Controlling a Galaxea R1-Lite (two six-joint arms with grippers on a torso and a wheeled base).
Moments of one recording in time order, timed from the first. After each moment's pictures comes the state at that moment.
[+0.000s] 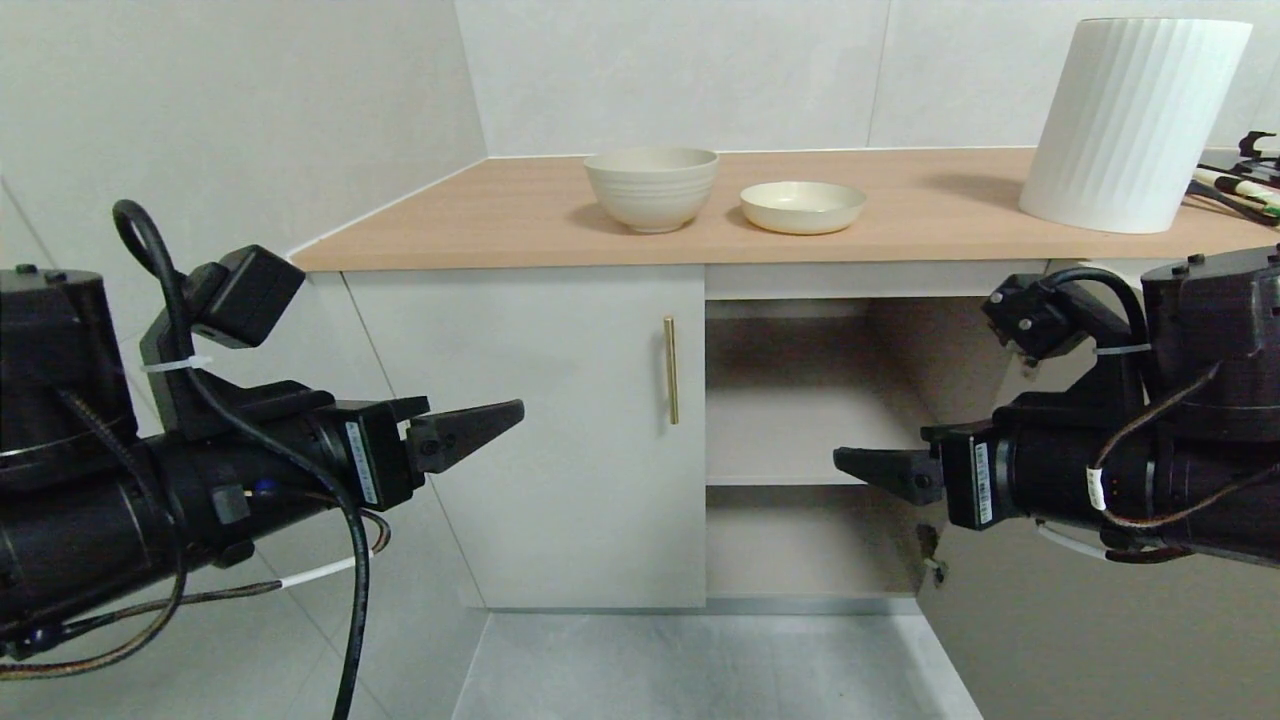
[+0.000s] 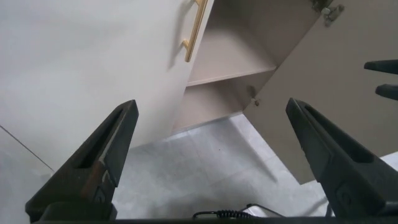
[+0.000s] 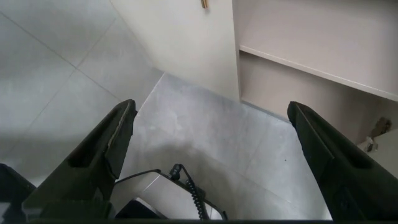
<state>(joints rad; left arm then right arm) -0.41 1.33 -0.70 -0.39 -0.12 -0.25 0.63 1.46 -0.87 -0.19 -0.03 0.20</state>
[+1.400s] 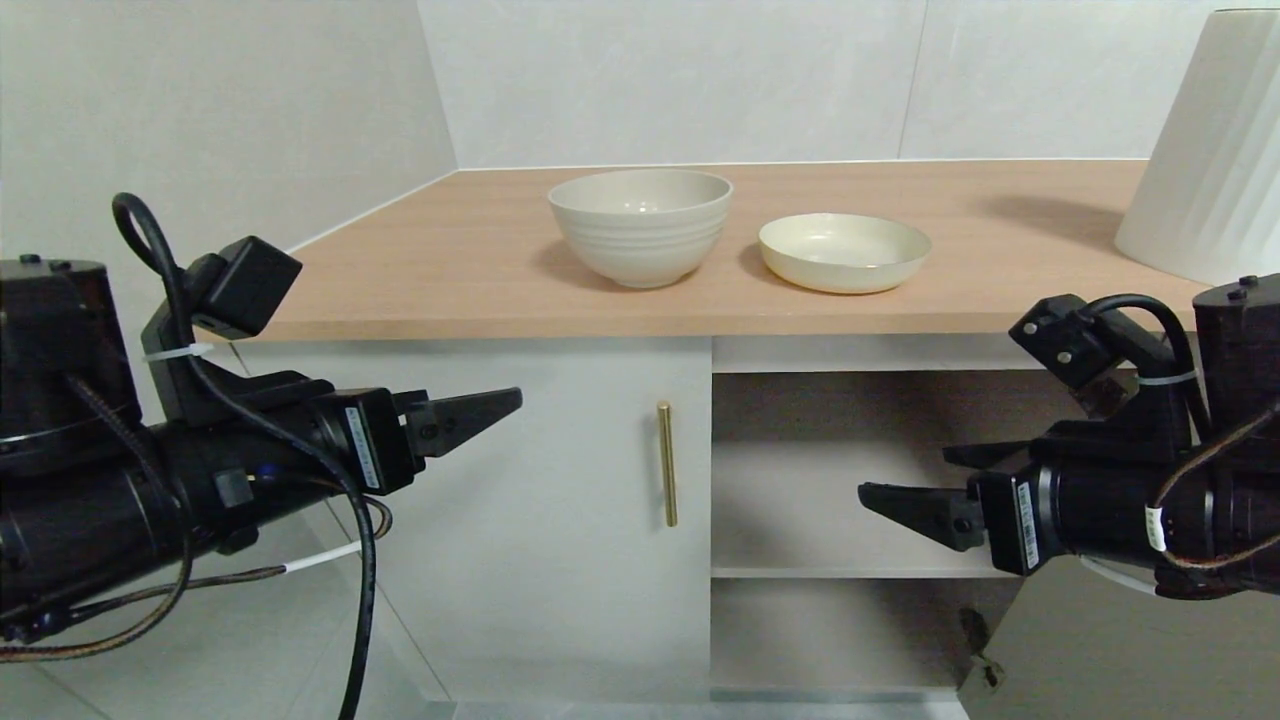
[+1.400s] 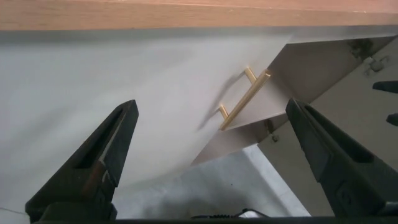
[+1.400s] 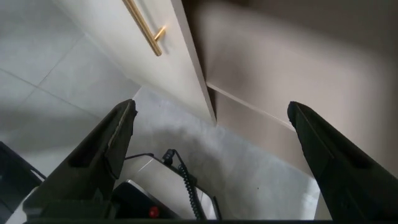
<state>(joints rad) -0.39 1.34 -0.71 -0.40 -0.12 -0.28 0.63 1.39 -0.82 -0.14 -0.01 0.14</state>
